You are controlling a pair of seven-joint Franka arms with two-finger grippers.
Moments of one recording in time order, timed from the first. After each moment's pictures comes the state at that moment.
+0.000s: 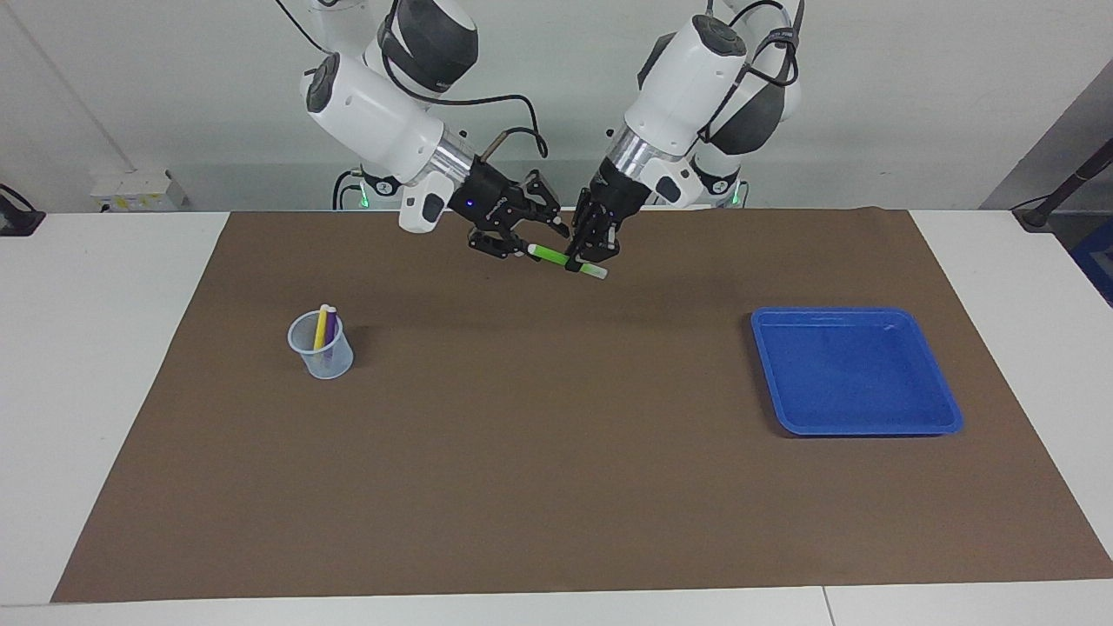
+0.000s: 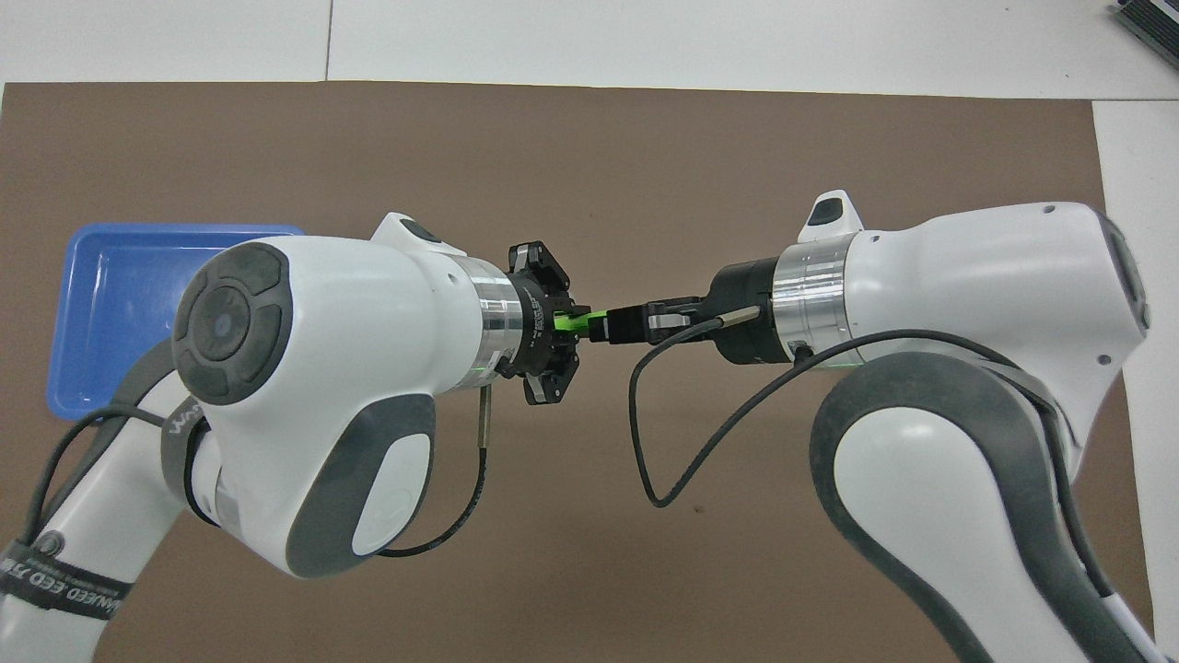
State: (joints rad) left arm -0.37 0.04 -0.25 -1.78 -0.35 2.19 -2.07; right arm 0.12 0.01 0.26 -1.85 0.81 2.09 -0.08
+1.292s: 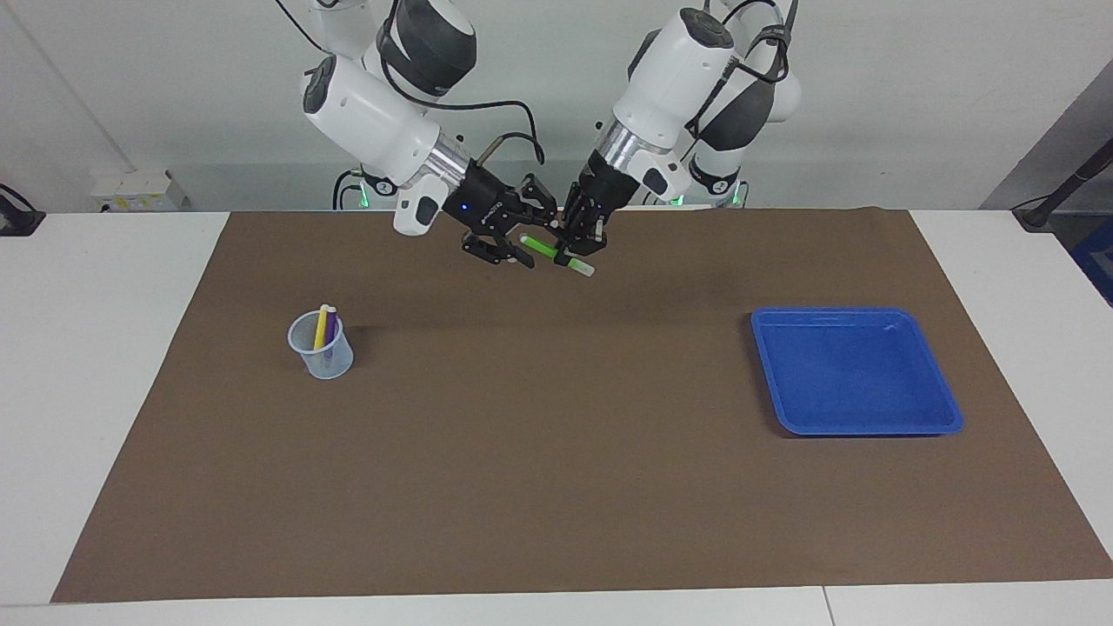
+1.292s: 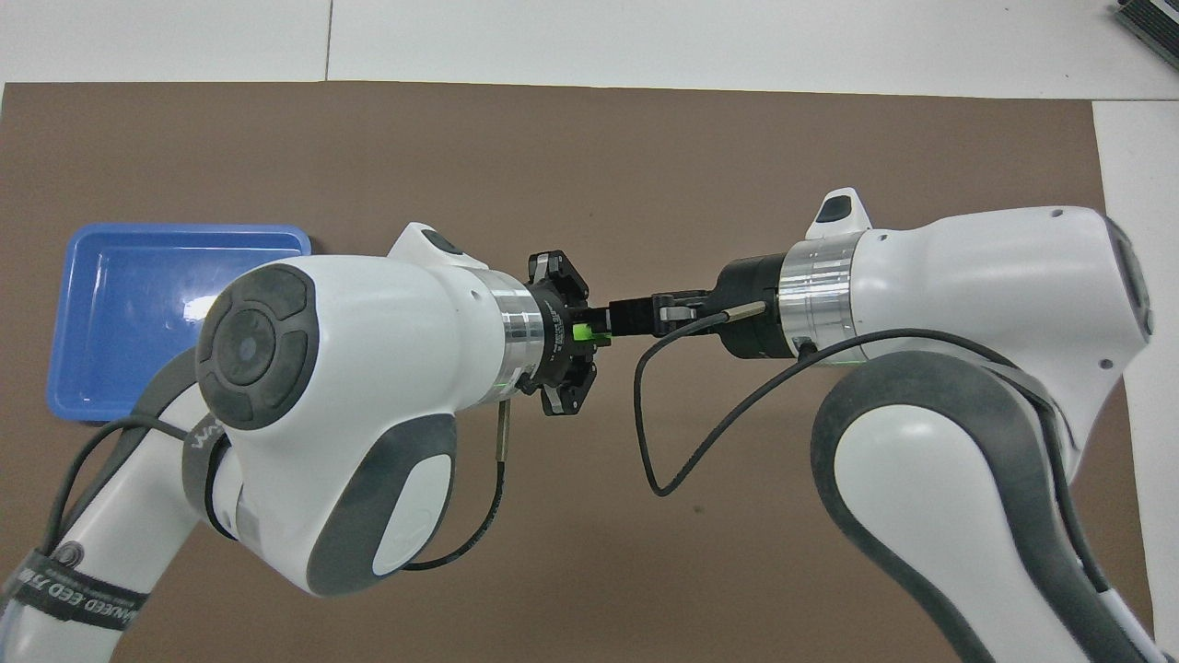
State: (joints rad) left arm -0.39 0.04 -0.27 -1.79 -0.35 2.20 -2.07; right arm 0.13 0.01 0.26 -1.86 0.81 2.12 -0.08
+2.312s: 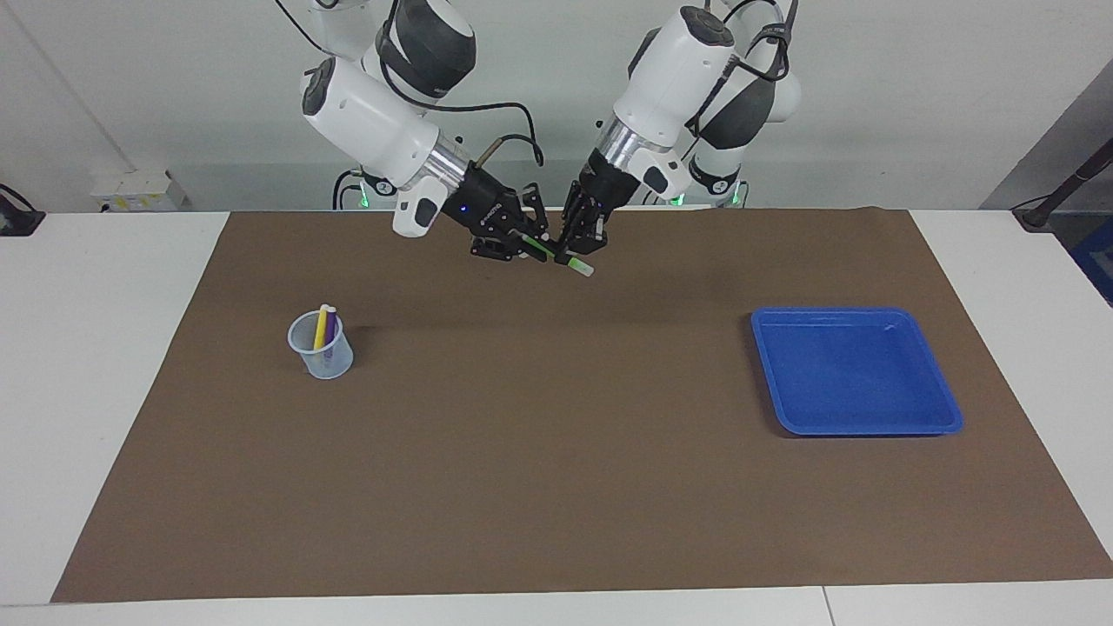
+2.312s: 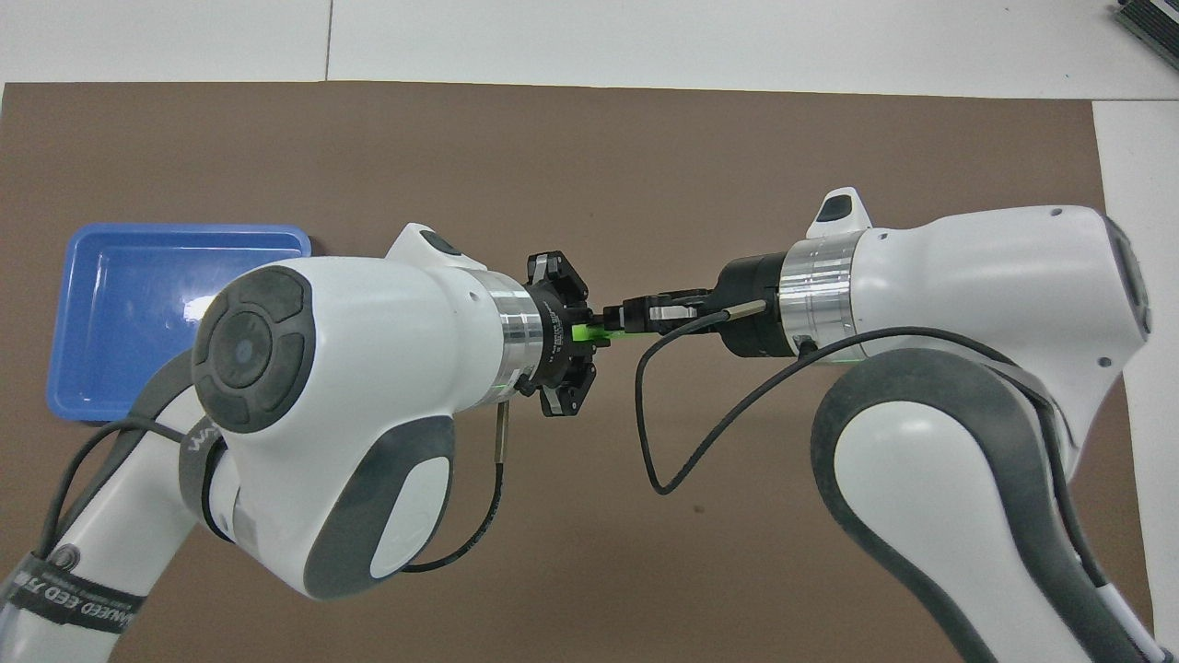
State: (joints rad) left arm -0.39 0.04 -0.27 -1.79 -0.35 2.20 -2.07; right arm 0.12 0.01 0.26 -1.86 0.81 2.13 -0.09
